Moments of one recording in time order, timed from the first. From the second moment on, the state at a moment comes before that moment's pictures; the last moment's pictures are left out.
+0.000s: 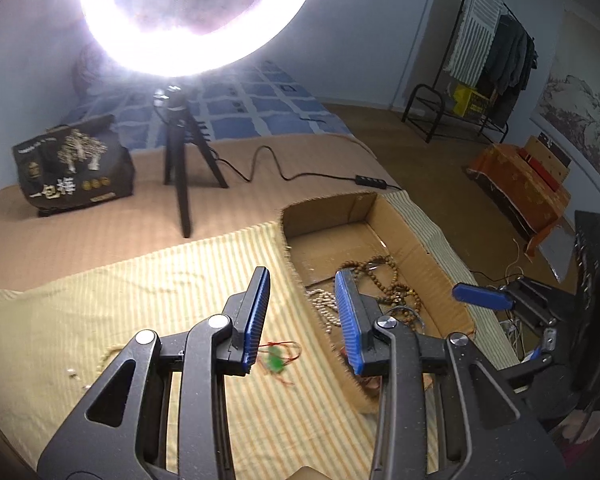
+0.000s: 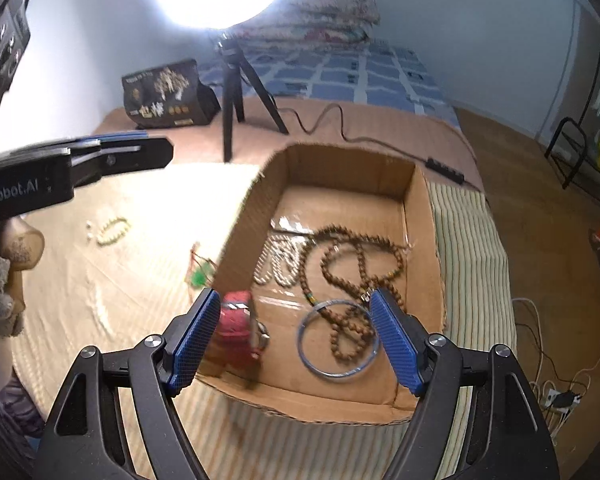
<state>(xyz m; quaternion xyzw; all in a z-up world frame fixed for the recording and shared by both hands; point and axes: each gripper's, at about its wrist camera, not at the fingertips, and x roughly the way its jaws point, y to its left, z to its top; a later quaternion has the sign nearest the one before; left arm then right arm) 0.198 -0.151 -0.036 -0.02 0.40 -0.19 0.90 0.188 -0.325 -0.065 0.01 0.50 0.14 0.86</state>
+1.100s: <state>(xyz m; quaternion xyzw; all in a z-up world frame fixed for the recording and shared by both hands) 0.154 0.048 -0.059 -0.05 0.40 -0.09 0.91 0.164 -0.188 0.000 -0.06 0.39 0.21 0.89</state>
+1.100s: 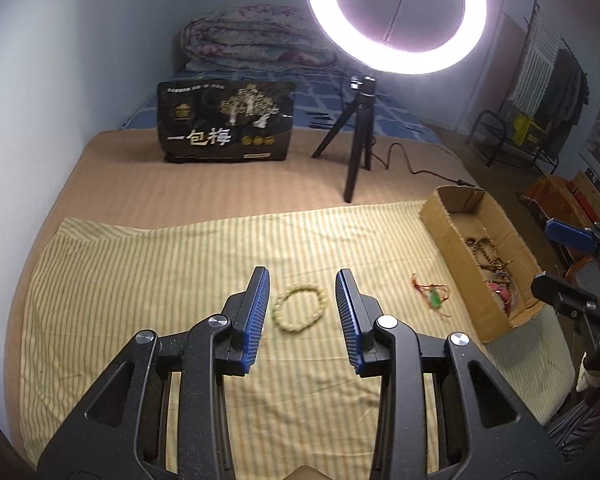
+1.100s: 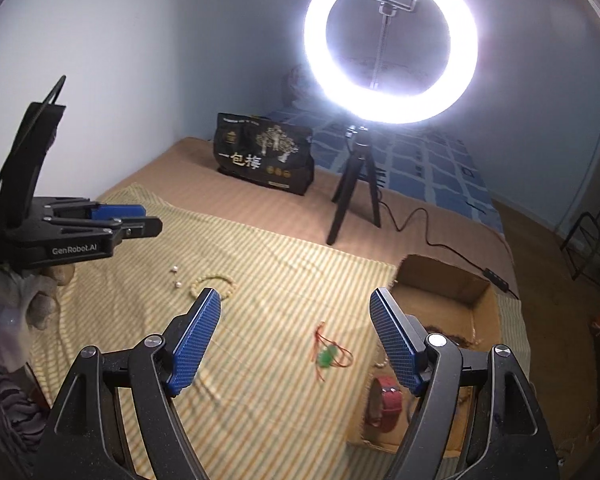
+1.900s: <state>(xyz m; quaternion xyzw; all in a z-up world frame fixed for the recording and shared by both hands) 0.173 0.105 -0.099 -0.09 0.43 -0.06 0.90 0.204 -0.166 -0.036 0.00 0.44 0.25 0.86</state>
